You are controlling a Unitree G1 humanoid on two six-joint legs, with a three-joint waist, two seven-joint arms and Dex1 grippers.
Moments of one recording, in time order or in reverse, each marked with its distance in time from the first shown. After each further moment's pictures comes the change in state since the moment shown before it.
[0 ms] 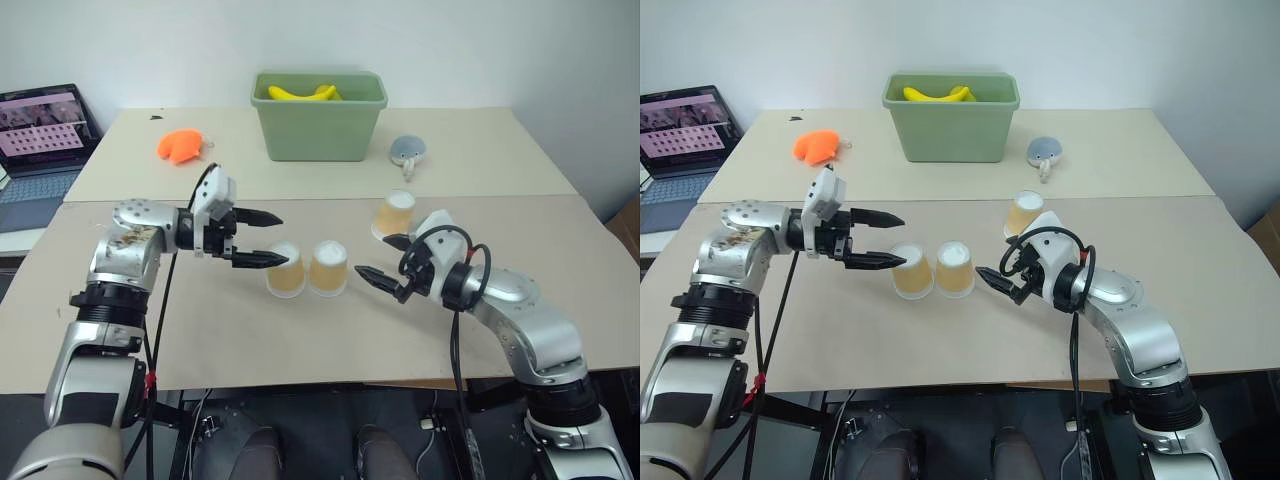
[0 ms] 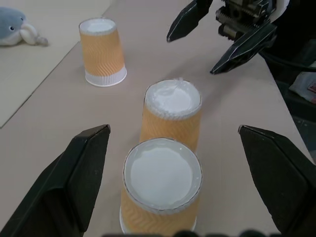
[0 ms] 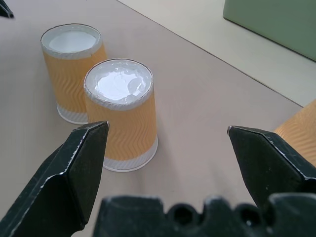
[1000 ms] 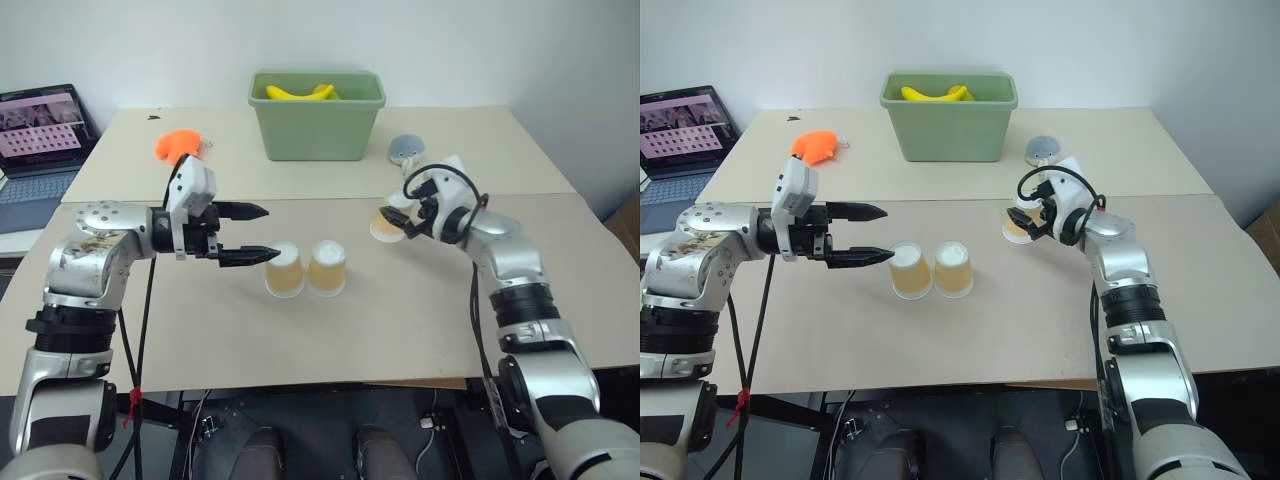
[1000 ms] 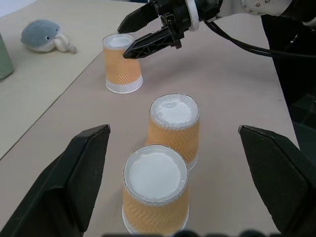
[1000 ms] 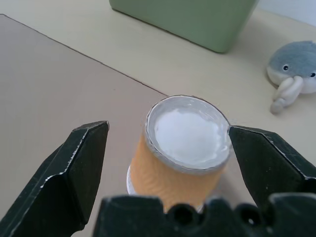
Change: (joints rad) left arm 0.150 0.101 0.089 -0.319 -0.113 0.182 0.182; right arm -0.496 0.104 -0.031 0.956 -0.210 -0.366 -0.027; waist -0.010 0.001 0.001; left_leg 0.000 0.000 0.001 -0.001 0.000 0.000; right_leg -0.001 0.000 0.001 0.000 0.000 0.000
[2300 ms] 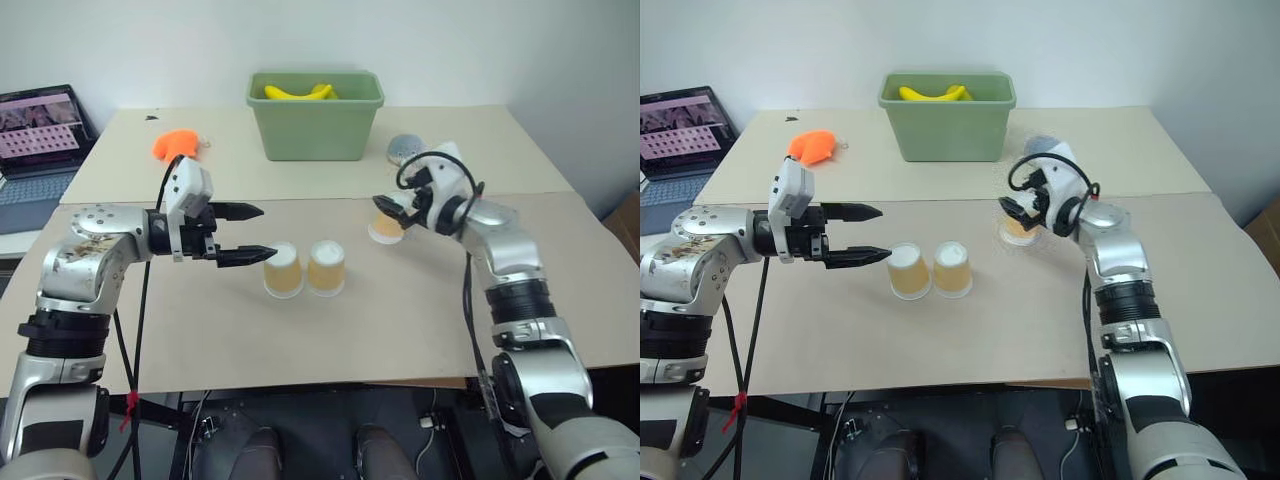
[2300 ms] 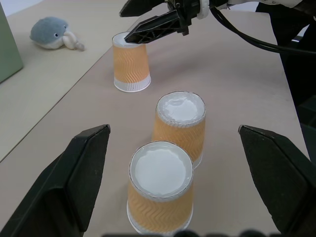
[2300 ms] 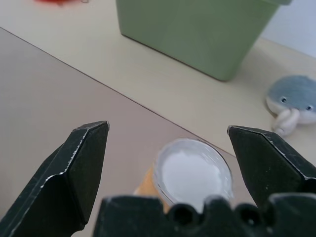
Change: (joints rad) left arm 0.015 0.021 -0.012 -0.002 -0.030 -0.008 0.039; right arm 0.067 -0.027 -0.050 -0.180 -0.009 0.103 -0.015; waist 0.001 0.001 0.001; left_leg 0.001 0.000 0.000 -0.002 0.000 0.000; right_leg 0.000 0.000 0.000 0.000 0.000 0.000
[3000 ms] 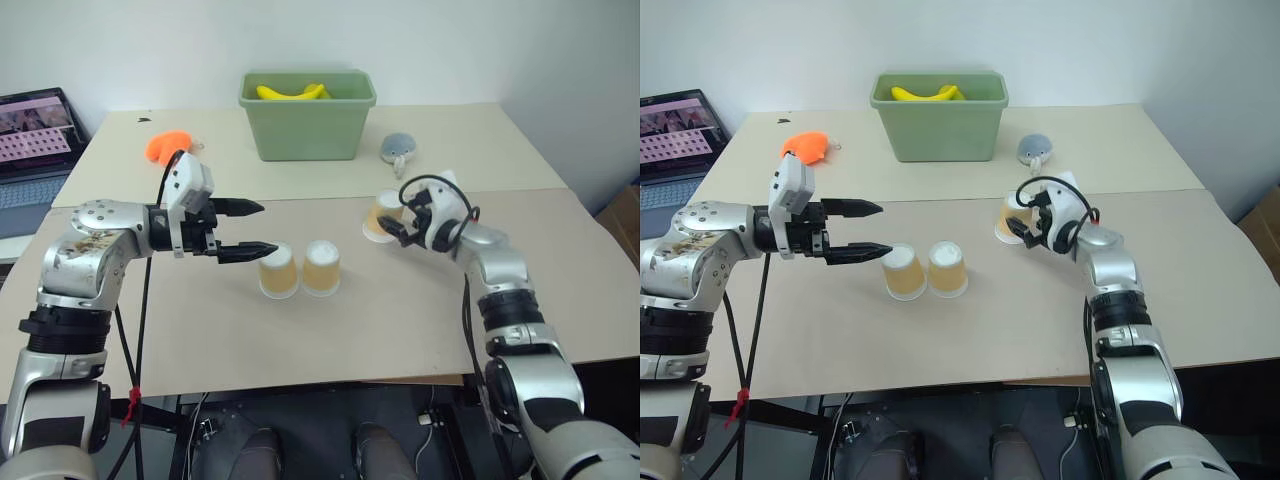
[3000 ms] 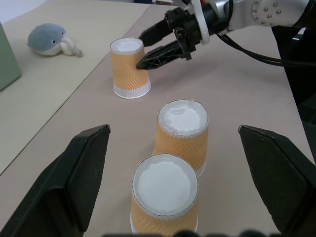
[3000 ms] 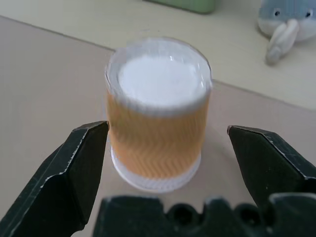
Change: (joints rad) left arm -0.020 -0.003 -0.004 0.011 0.012 -0.009 0.005; right arm -0.060 0.083 -0.019 0.206 -0.003 -0.068 -0.037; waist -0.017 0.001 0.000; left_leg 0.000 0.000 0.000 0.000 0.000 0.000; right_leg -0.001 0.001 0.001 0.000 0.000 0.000
